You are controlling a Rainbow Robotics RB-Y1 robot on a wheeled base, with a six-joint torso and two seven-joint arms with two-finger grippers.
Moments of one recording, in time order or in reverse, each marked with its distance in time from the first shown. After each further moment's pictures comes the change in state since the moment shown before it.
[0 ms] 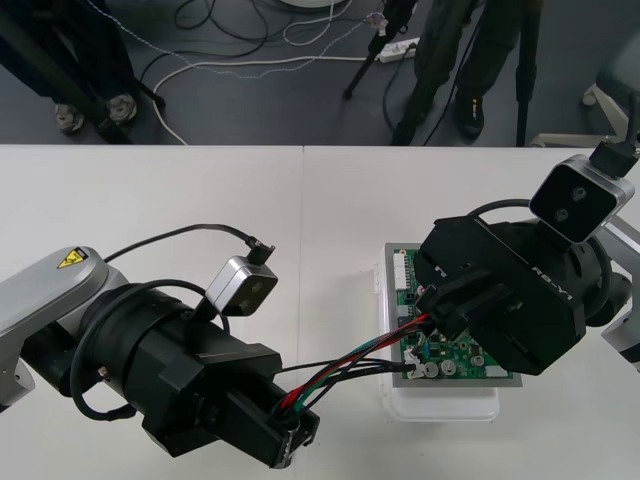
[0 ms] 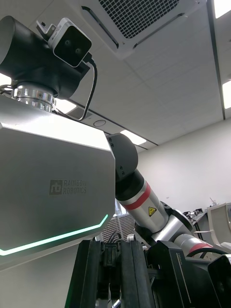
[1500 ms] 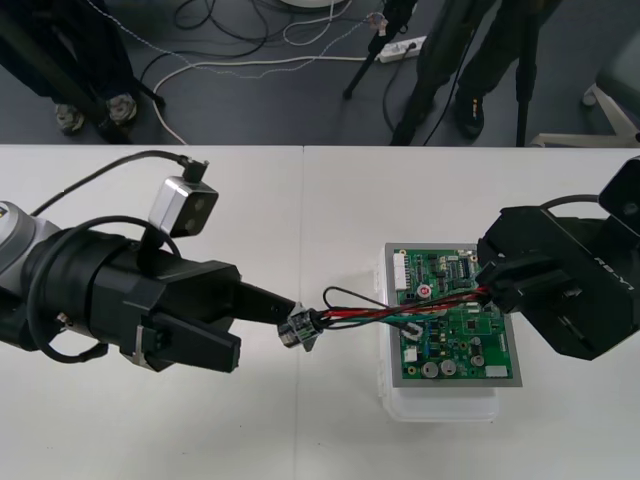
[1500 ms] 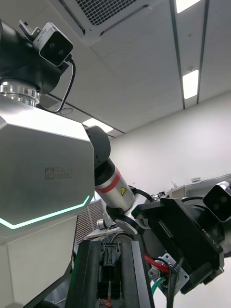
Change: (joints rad) right arm 0.115 -0.114 -0.150 0.003 0.000 0.000 0.000; left arm 0.047 0.000 0.290 0.000 -0.087 0.041 0.000
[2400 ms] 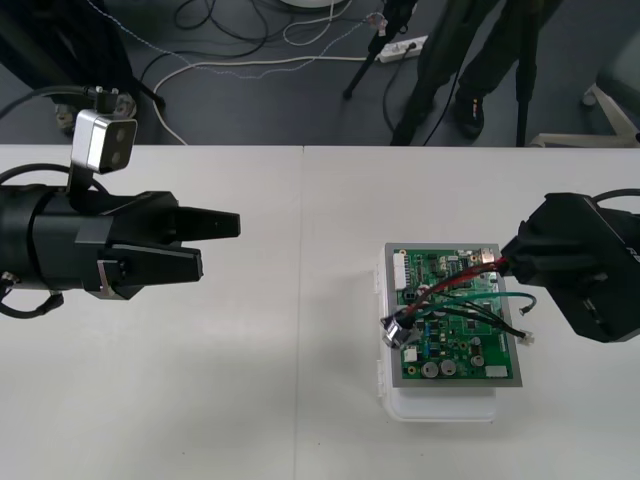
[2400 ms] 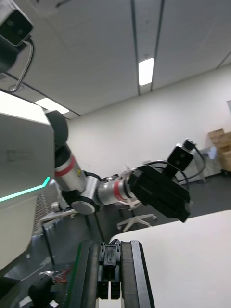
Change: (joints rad) right arm 0.123 -0.026 -0.184 -0.047 0.093 0.108 0.000; left arm 0.052 -0.047 0.293 -0.001 -0.149 0.026 0.000
